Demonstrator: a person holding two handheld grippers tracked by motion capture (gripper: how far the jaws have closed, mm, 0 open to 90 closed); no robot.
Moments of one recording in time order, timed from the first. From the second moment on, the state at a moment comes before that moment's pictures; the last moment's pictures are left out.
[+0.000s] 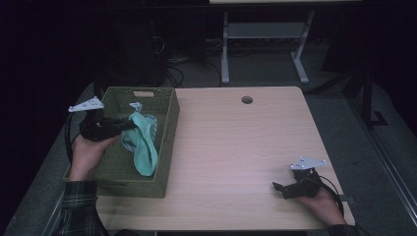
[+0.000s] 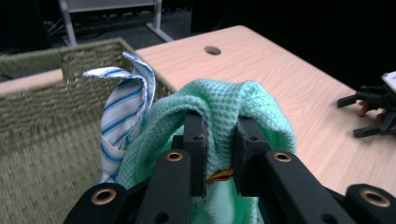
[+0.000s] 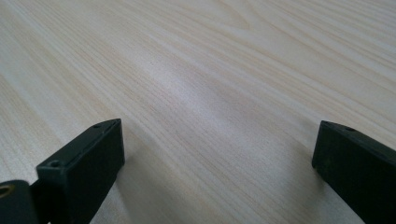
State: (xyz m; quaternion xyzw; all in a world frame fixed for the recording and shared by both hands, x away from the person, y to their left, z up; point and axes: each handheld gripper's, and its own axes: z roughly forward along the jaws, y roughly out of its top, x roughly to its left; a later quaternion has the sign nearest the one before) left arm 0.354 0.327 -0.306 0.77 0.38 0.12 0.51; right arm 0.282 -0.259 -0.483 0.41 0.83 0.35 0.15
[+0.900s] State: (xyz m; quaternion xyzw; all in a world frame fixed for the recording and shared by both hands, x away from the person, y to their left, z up) left arm 0.352 0.299 -0.251 0.76 0.33 0.11 0.55; right arm 0.282 -0.259 -0.483 0.41 0.83 0.35 0.15
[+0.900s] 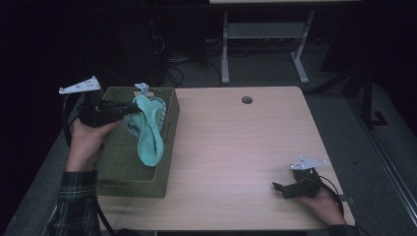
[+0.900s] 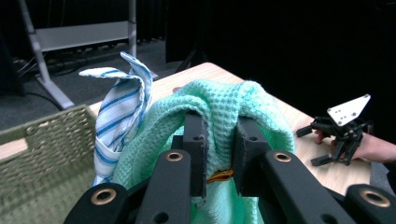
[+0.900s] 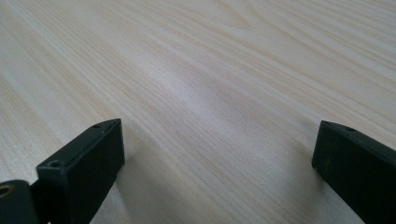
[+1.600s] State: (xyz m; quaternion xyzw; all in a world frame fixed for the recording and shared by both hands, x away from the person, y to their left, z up) left arm 0.356 0.242 -0.224 0.77 0.27 0.10 0.57; right arm 0.283 -0.260 -0.483 0.41 0.83 0.35 0.15
